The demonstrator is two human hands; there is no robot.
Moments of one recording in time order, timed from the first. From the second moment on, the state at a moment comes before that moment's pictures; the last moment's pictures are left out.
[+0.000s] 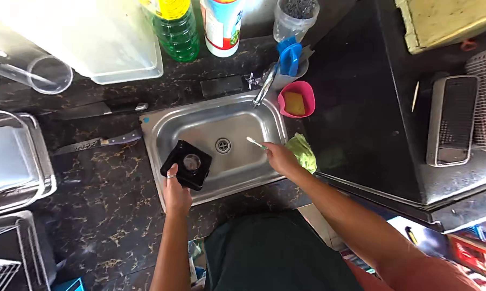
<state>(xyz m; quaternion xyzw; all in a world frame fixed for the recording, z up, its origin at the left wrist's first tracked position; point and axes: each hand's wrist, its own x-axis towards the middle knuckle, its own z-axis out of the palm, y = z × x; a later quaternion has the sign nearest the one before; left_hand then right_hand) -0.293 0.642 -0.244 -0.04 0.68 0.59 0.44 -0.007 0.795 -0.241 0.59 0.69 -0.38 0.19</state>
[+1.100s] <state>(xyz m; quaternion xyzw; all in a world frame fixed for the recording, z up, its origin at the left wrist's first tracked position) -0.262 0.700 -0.270 0.00 0.69 0.53 0.50 -0.125 0.972 -0.261 0.57 0.82 -0.06 0.04</state>
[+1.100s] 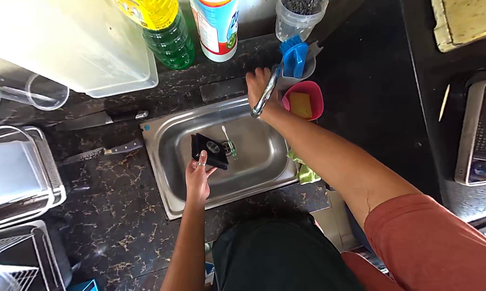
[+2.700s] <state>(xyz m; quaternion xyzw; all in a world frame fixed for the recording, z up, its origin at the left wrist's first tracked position) -0.220 0.760 -0.326 0.22 0.54 0.47 0.67 -0.071 0.872 -0.259 0.53 0.36 -0.76 -0.13</state>
